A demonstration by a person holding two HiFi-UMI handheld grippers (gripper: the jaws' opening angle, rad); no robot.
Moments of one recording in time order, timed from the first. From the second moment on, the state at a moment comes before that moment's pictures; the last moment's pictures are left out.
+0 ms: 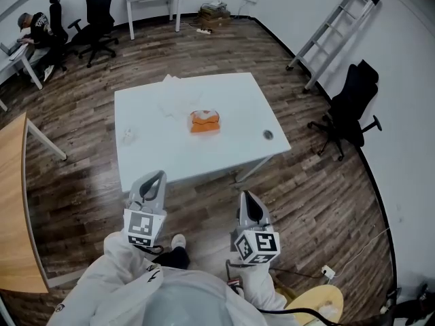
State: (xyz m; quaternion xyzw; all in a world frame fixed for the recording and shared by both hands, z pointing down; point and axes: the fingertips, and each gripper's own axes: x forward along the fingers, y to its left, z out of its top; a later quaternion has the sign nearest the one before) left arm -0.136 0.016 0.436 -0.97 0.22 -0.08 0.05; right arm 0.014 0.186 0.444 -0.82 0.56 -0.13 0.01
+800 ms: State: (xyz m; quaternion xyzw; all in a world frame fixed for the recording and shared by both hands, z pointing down) left arm -0.112 -0.052 0.434 -0.97 0.21 -0.08 0.05; right arm 0.045 0.122 0.434 -0.83 0.54 -0.11 0.01
